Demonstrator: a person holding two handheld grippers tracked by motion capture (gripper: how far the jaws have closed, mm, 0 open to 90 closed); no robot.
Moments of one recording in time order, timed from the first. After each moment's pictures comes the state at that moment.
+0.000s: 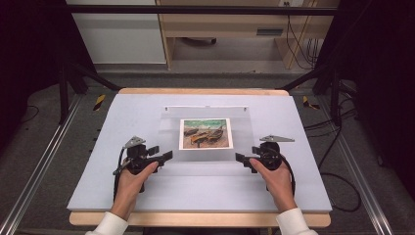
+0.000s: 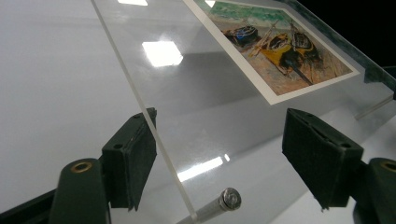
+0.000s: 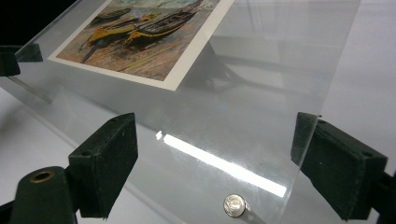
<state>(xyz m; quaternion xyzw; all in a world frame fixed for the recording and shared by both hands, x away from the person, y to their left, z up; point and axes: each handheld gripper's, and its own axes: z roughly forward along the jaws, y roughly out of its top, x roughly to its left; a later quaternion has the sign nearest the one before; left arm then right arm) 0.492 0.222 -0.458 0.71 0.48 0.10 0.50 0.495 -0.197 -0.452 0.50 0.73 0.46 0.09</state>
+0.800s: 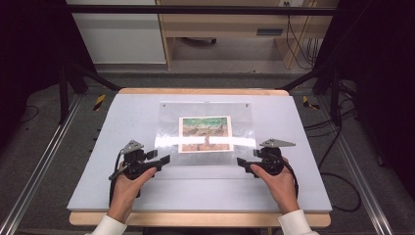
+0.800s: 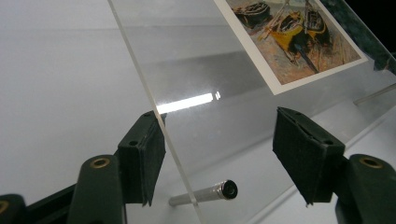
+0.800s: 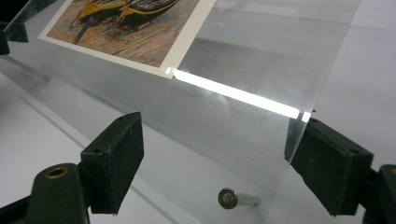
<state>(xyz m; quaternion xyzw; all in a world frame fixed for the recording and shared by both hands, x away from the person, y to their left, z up) 0.474 0.225 -0.452 0.72 0.47 0.11 0.49 0.479 -0.198 -0.447 0.47 0.75 0.45 0.12</state>
